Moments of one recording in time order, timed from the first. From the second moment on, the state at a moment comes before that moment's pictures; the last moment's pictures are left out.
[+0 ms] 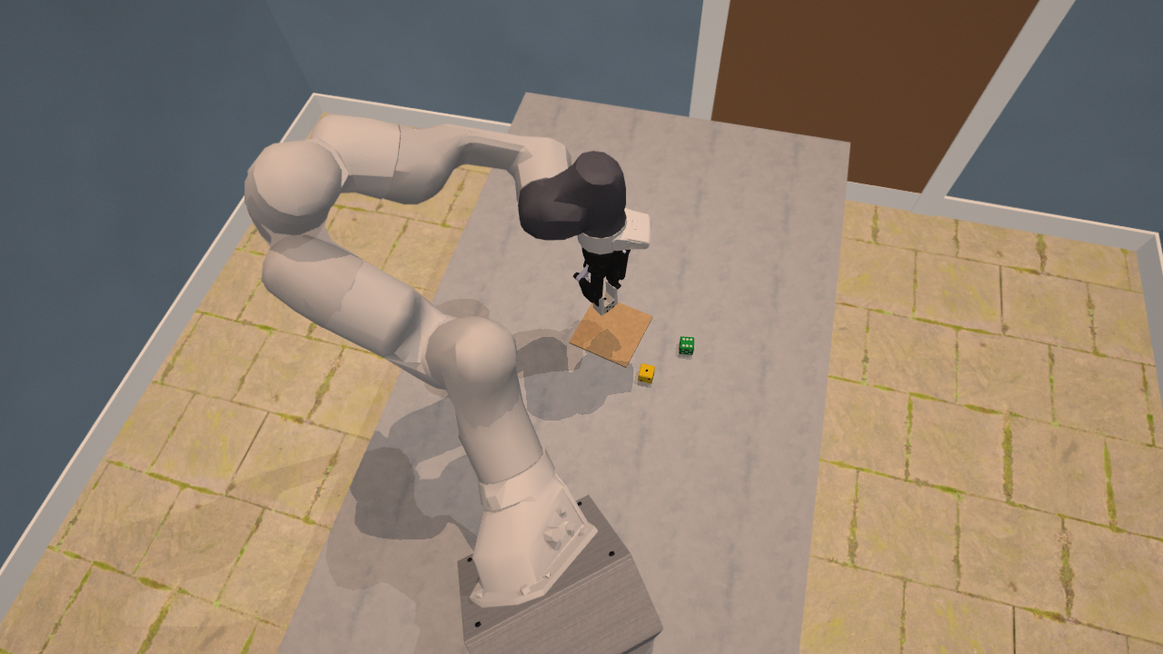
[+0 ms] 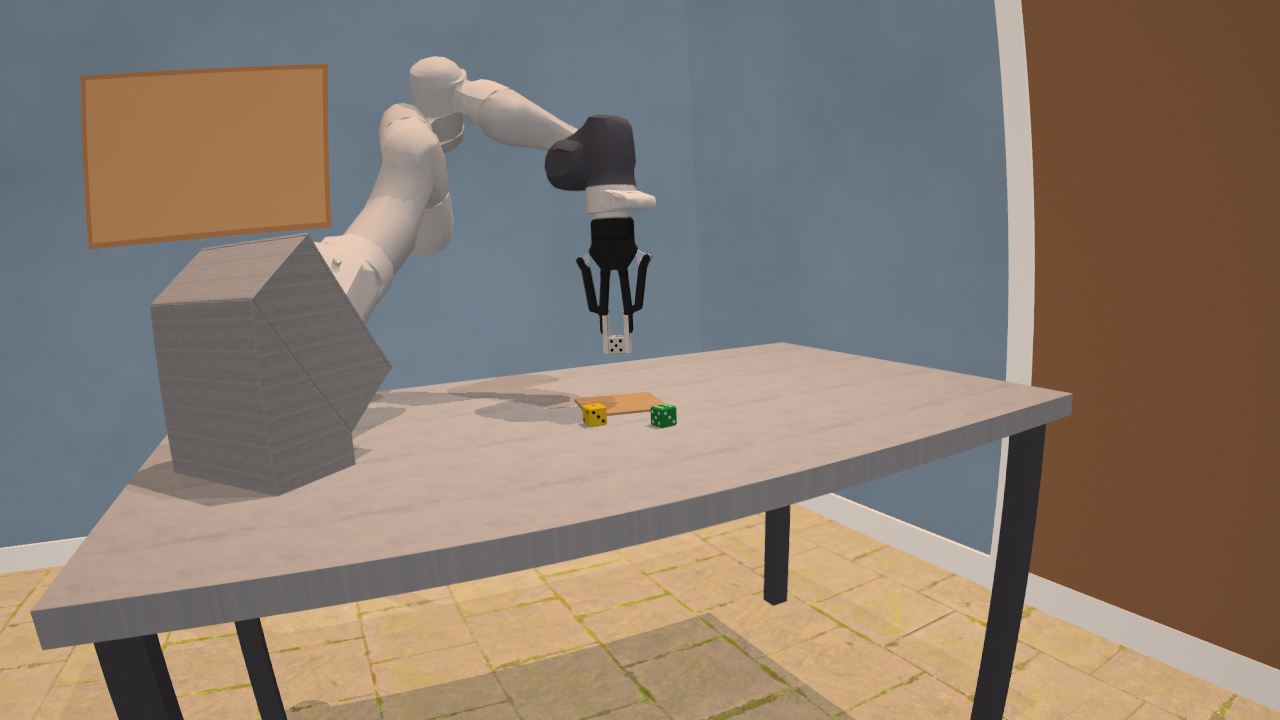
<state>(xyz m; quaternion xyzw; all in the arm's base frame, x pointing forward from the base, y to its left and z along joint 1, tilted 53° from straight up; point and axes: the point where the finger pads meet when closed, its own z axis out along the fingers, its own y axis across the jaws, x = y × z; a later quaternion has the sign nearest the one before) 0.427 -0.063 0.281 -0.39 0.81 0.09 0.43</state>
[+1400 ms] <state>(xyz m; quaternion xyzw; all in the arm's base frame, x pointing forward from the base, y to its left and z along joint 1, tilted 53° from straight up) 0.425 -0.078 0.256 -0.11 0.75 0.26 0.60</state>
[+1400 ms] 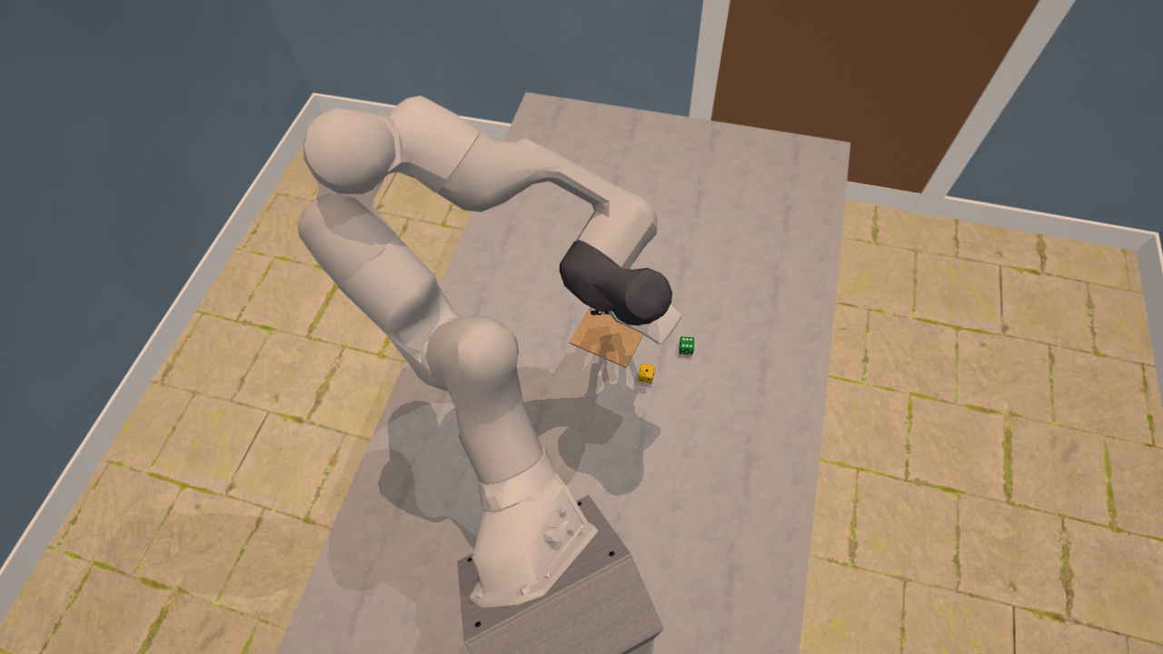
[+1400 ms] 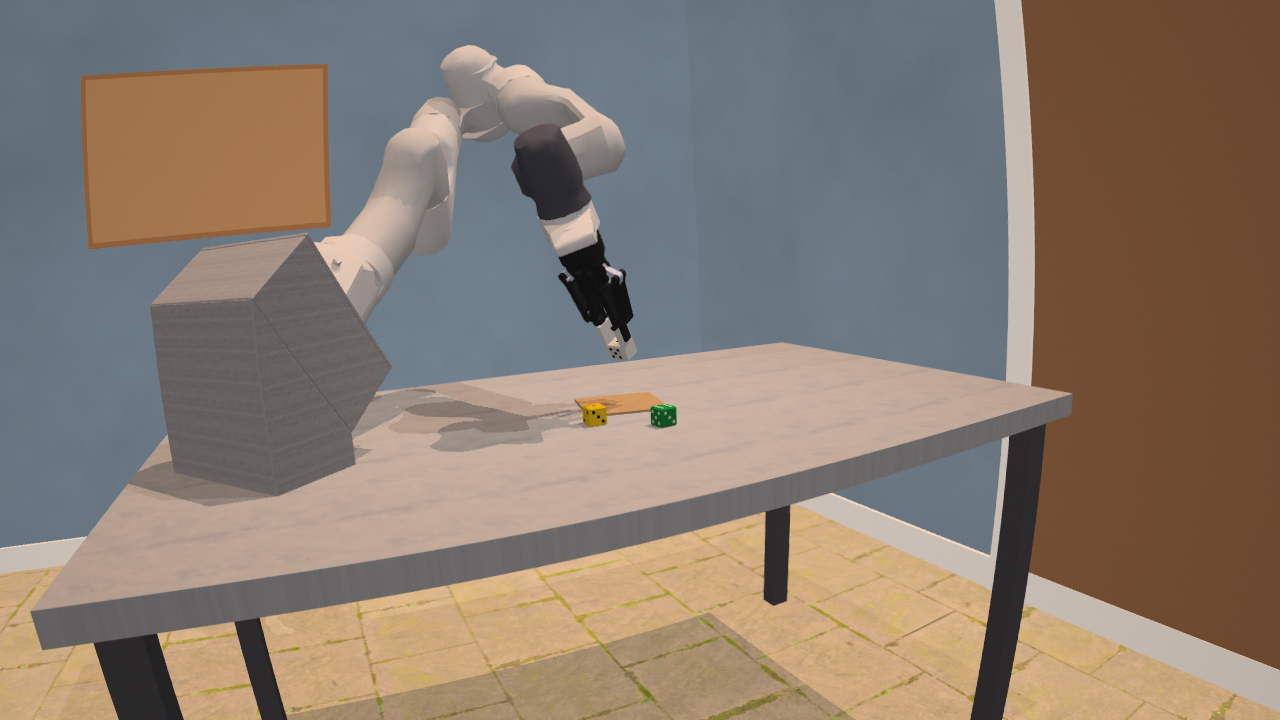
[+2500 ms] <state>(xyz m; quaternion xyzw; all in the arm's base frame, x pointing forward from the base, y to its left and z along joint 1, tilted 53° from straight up) 0.428 -0.065 0.236 -0.08 0.57 0.30 0.76</state>
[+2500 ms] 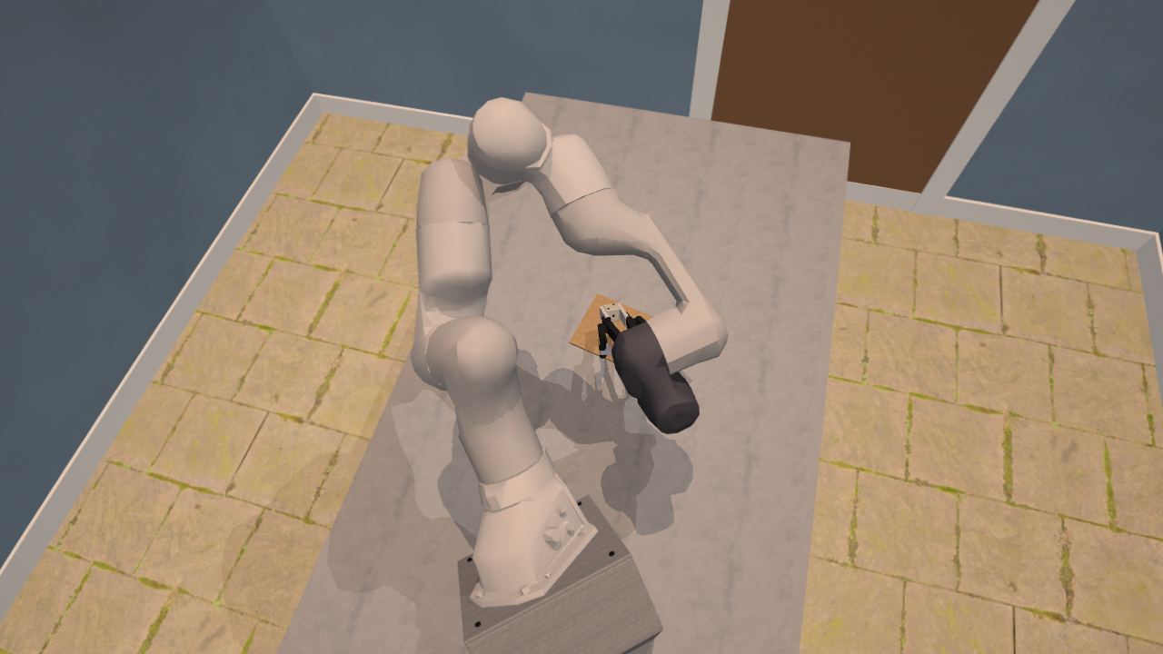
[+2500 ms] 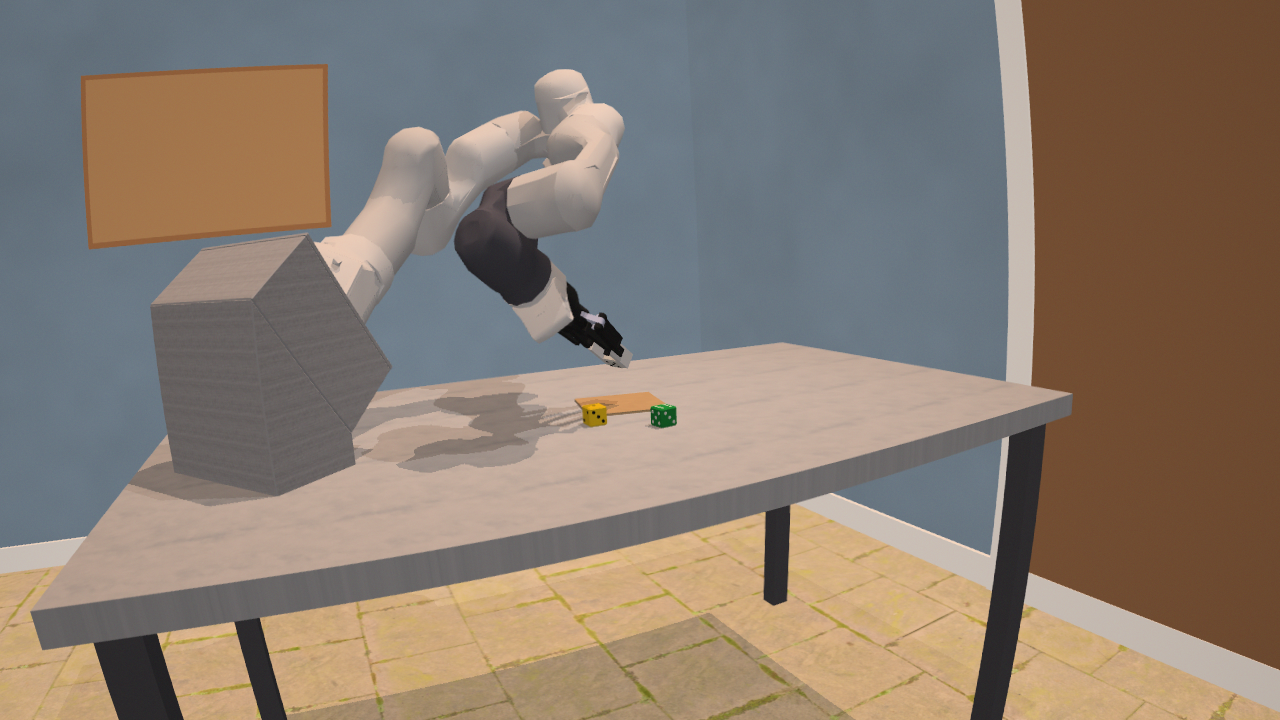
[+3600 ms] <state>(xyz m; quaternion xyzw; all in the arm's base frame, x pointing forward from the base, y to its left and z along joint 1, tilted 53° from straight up) 0.460 -0.040 0.221 -0.09 0.53 0.28 0.79</state>
